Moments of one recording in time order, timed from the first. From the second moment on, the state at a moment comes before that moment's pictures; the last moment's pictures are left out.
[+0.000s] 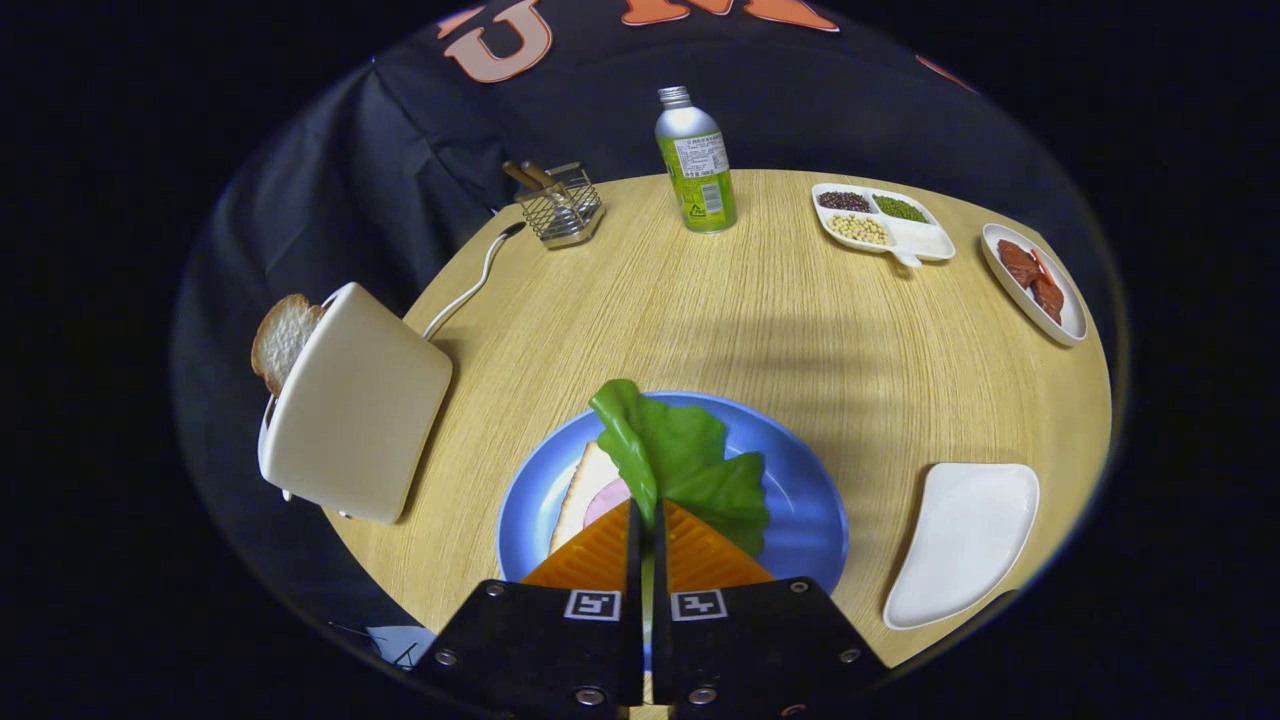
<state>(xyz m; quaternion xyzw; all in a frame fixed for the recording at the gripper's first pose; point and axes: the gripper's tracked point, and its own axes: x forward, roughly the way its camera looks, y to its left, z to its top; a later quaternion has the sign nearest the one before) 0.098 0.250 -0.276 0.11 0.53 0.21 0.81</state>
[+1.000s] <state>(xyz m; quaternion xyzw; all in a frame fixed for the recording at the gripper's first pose) 0.104 0.290 -0.182 0.06 0.48 0.25 0.84</state>
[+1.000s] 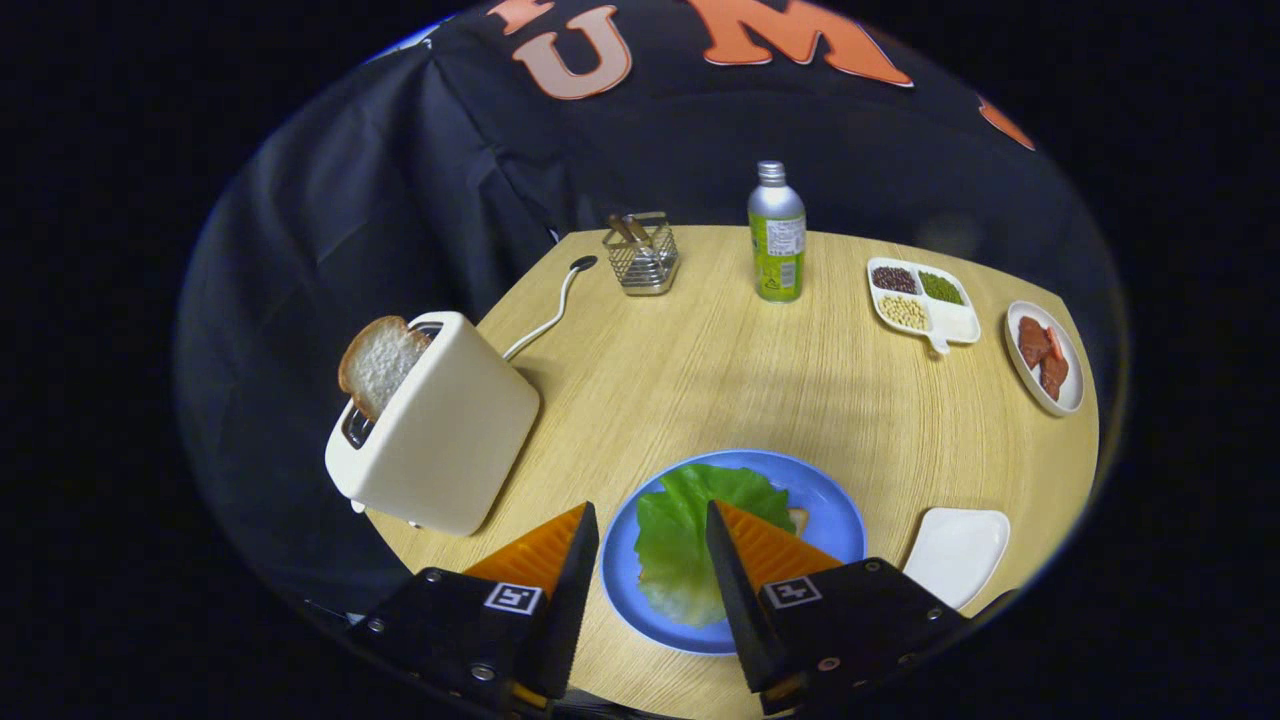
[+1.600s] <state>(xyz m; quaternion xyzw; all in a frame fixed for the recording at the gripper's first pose) 0.108 0.366 -0.100 0.01 0.48 0.27 0.83</state>
